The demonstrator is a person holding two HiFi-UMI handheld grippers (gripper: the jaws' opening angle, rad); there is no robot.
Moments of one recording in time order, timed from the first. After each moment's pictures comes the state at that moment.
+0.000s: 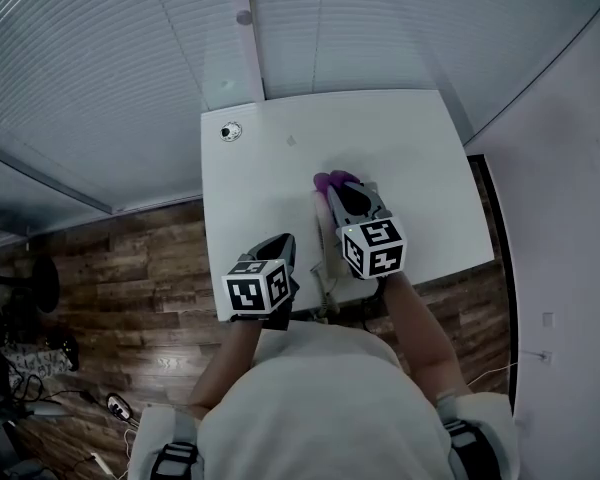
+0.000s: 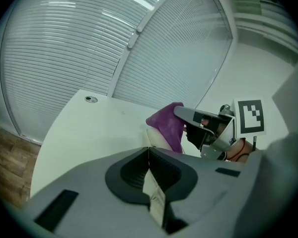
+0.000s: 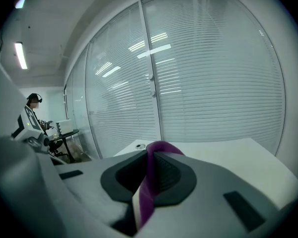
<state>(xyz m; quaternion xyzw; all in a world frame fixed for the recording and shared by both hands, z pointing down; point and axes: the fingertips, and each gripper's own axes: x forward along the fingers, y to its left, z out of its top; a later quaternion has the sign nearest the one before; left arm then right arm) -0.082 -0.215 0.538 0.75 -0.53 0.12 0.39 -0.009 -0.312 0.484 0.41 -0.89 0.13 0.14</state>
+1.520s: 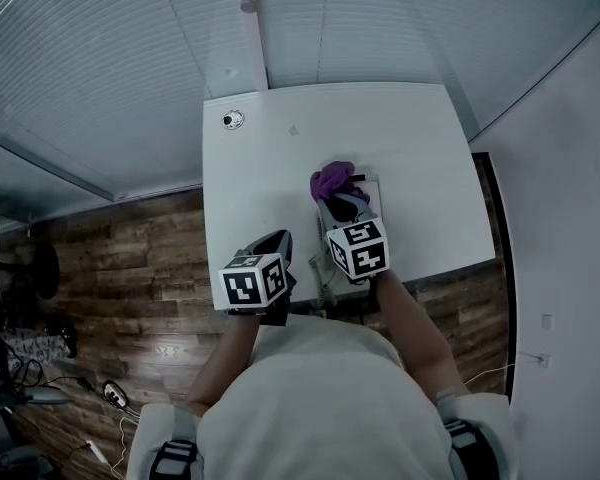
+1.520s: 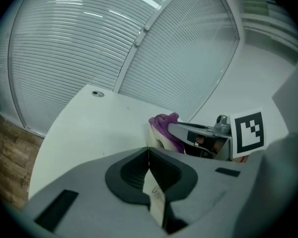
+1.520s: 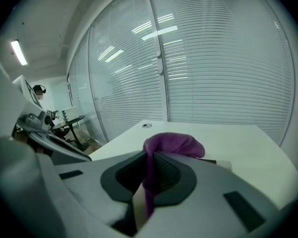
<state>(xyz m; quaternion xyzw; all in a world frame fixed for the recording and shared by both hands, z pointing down) -0.084 -0.203 0.550 0.72 -0.55 0.12 0.41 -0.020 -0.283 0.539 0.37 -0.88 0.16 0.23</state>
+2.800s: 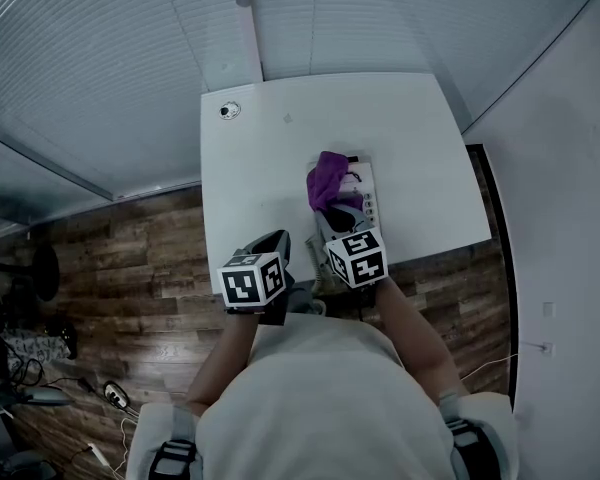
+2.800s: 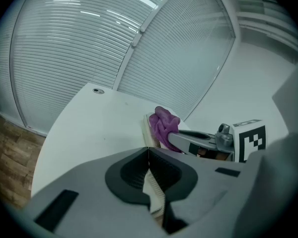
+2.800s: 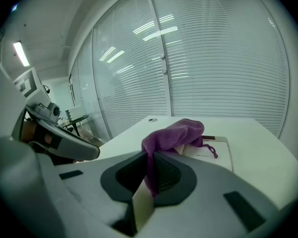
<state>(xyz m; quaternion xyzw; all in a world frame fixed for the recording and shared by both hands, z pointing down) -0.075 -0.162 0.550 0.73 -0.54 0.12 0.41 -0.006 -0.220 0.551 0.36 -0.89 0.17 0.23</state>
